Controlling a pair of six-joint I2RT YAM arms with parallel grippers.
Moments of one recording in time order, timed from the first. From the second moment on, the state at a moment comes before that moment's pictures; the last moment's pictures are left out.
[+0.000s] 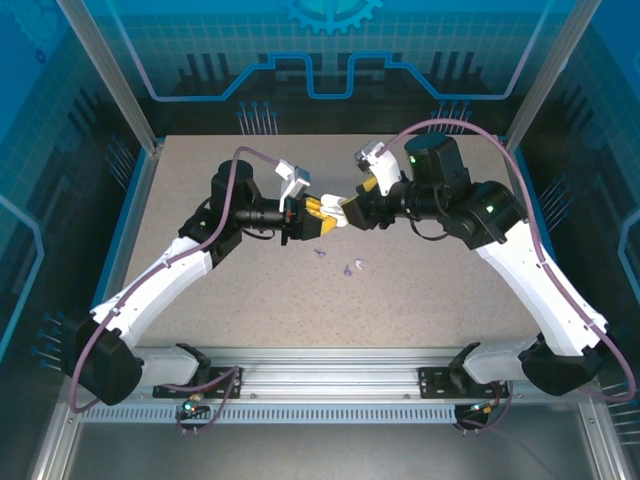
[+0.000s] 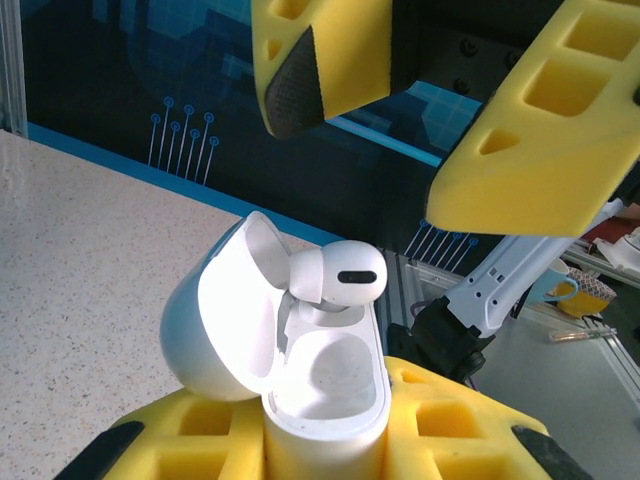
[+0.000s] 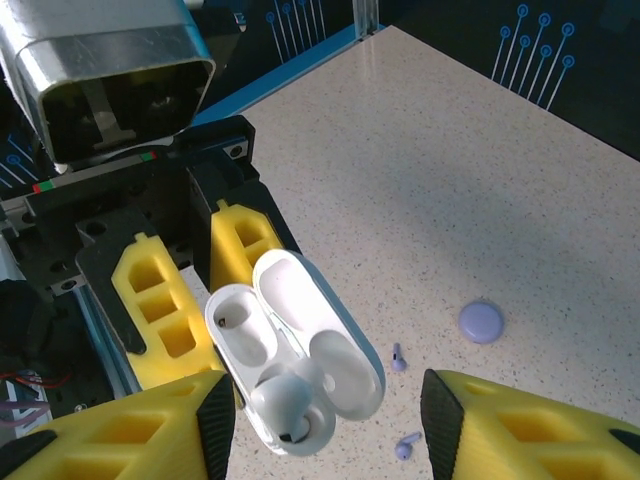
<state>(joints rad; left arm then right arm) -0.46 1.28 1.09 -0.04 1.00 -0.16 0.67 1.33 1.72 -0.97 -0.26 -0.02</state>
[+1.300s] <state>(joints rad) -0.46 1.28 1.09 -0.06 0.94 -0.14 0.68 1.33 1.67 -1.04 -0.23 -0.02</state>
